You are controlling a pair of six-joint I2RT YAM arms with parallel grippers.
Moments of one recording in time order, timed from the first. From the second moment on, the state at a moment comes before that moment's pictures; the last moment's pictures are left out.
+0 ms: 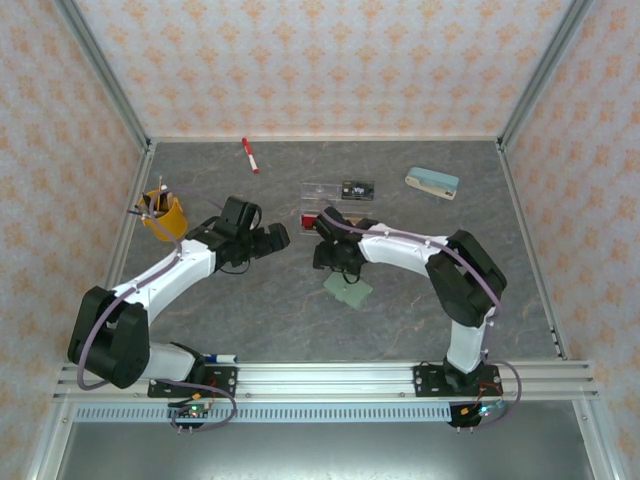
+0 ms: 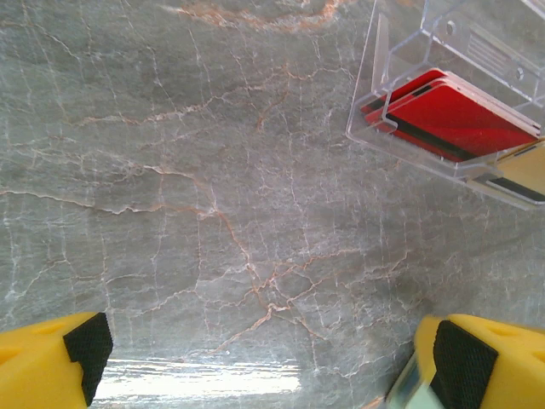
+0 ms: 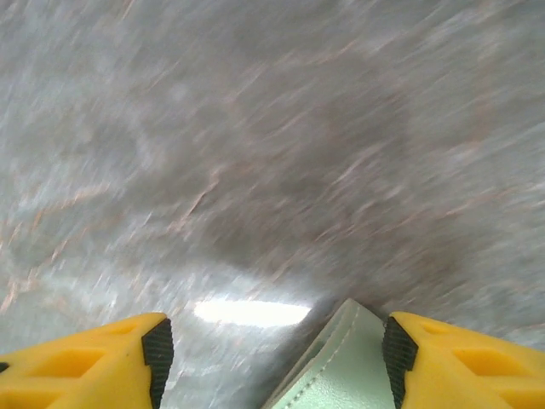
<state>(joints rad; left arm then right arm) -0.35 1.36 0.88 -0.49 0.07 -0.74 0.80 1.84 1.21 -0.59 0.00 0.84</state>
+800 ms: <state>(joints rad) -0.55 1.65 1.09 -0.49 0.28 -0.59 0.73 1.33 0.73 -0.68 0.01 1.07</state>
